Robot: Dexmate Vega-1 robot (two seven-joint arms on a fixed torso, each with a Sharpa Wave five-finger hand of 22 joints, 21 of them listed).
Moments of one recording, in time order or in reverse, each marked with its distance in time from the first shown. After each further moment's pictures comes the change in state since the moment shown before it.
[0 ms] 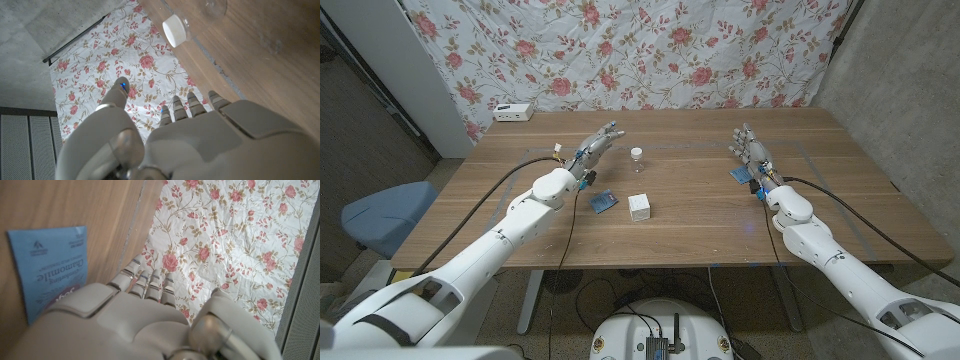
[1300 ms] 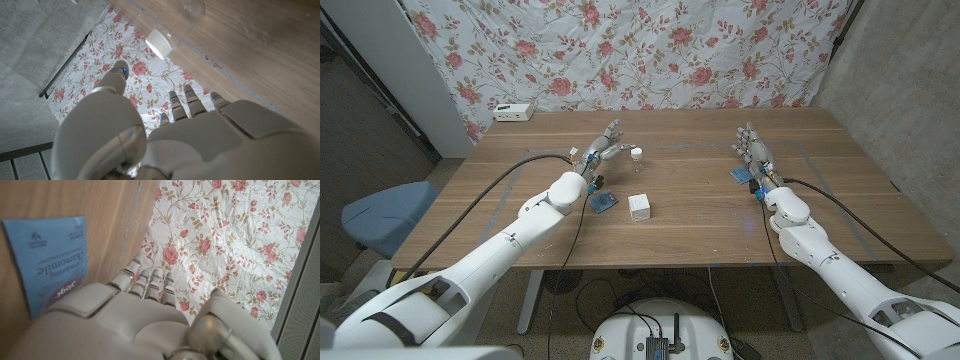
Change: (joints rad) left arm -0.009 -0.011 0.071 -0.014 0.252 0.027 0.173; left_hand 0.245 -0.066 -0.059 0.004 0.026 -0.140 -0.056 -0.020 0.000 0.102 -0.020 0.004 0.000 0.147 -0.008 0.008 -0.003 -0.032 0.021 0.020 0.000; right arm 0.003 0.028 0.005 0.035 -0.014 0.041 -0.038; right_hand -0.008 0.008 0.000 0.000 0.004 0.011 -0.011 0.000 0.000 0.013 -0.002 0.000 0.000 0.011 0.000 0.000 0.000 0.007 0.000 0.000 0.000
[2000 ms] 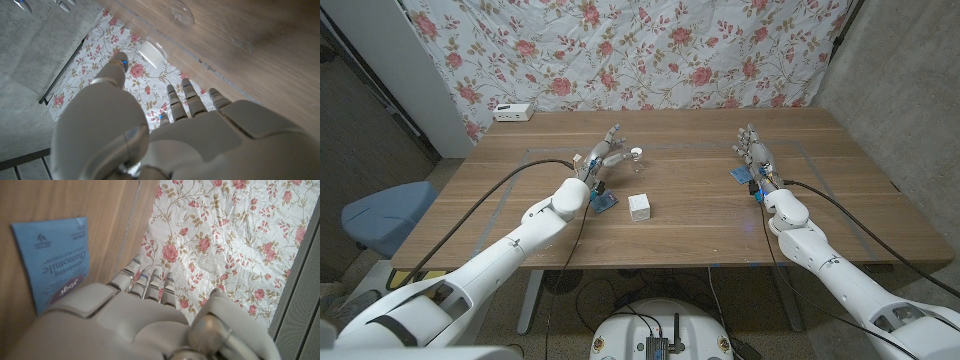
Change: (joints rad) left arm 0.016 -0.012 0.015 0.026 0.053 -0.023 0.047; left_hand 0.114 -0.035 -0.051 0.004 0.022 0.000 0.000 0.027 0.005 0.129 0.030 0.008 0.000 0.122 -0.004 0.007 0.000 0.070 -0.055 0.000 0.000; right arm -0.020 0.000 0.003 -0.026 -0.015 0.005 -0.036; right_hand -0.005 0.005 0.000 0.000 0.000 0.004 0.004 0.000 0.000 0.007 0.007 0.000 0.000 0.010 -0.001 0.000 0.003 0.000 0.000 0.000 0.000
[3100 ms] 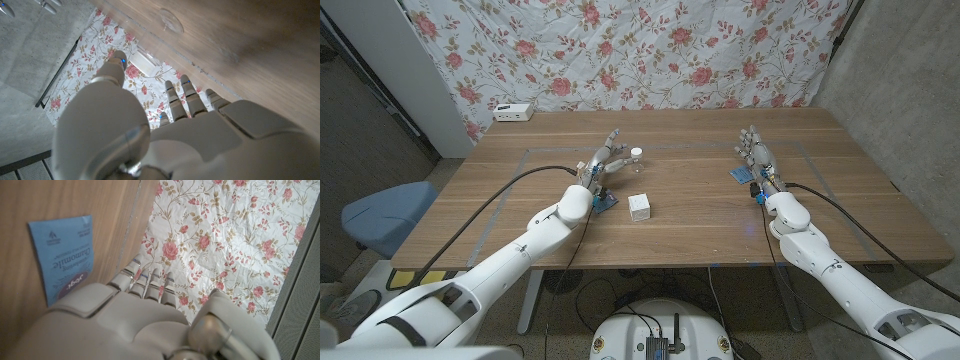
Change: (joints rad) left arm -0.008 -0.038 0.023 0.070 0.060 -0.030 0.063; left_hand 0.017 -0.001 -0.058 0.017 0.019 -0.003 0.018 -0.001 -0.003 0.073 -0.026 0.000 0.000 0.059 -0.002 0.000 0.000 0.007 -0.043 0.000 0.000; right arm -0.031 -0.007 0.010 -0.032 -0.004 0.003 -0.023; right_hand 0.000 -0.001 0.000 0.000 0.000 0.005 -0.006 0.000 0.000 0.009 -0.002 0.000 0.000 -0.001 0.000 0.000 -0.002 0.000 0.000 0.000 0.000
